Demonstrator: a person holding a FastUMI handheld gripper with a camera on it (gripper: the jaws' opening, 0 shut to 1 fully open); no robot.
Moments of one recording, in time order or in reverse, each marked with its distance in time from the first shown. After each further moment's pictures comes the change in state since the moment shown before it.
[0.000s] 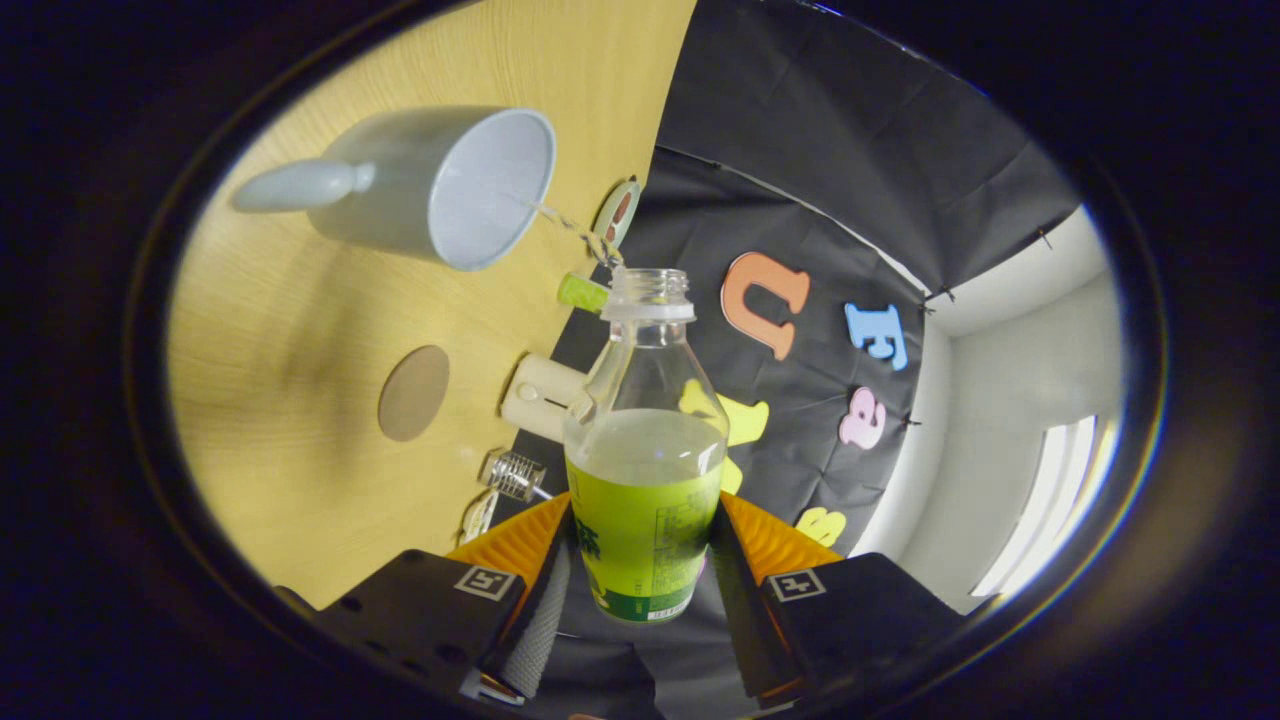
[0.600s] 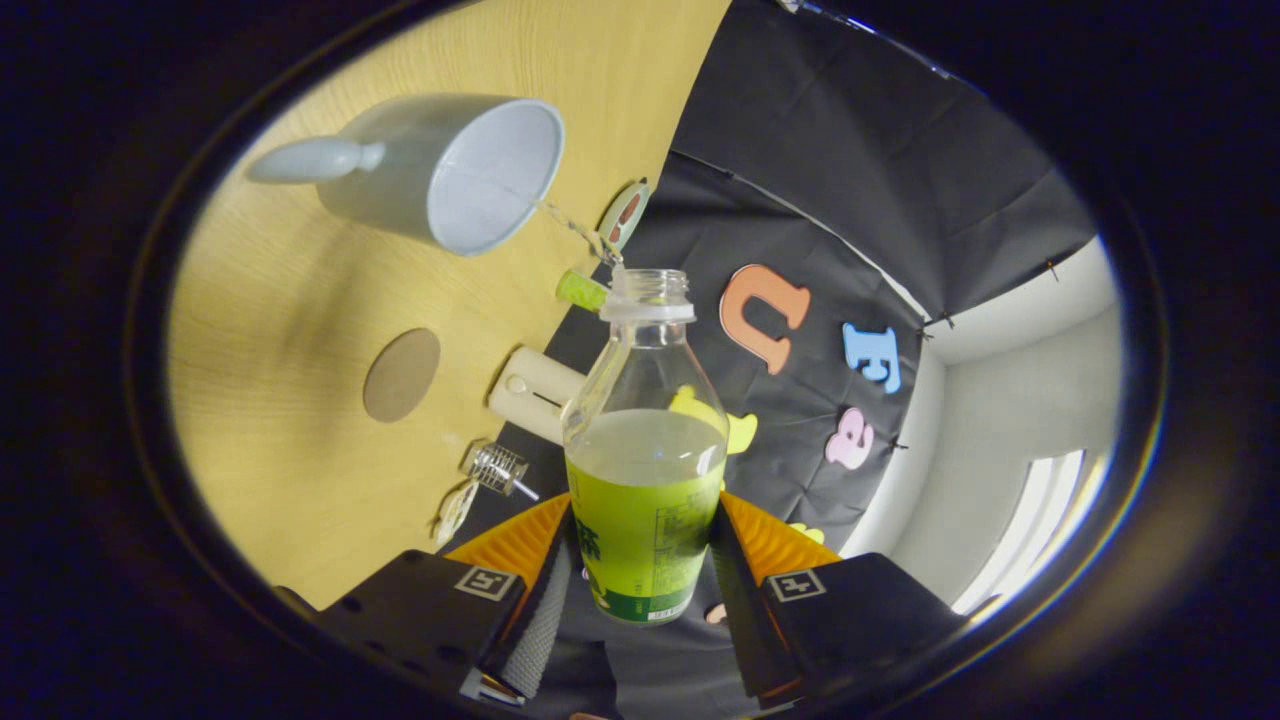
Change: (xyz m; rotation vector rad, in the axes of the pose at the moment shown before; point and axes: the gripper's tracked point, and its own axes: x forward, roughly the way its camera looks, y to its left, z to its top) arm 0.003 -0.008 -0.001 -0.091 -0.018 -0.042
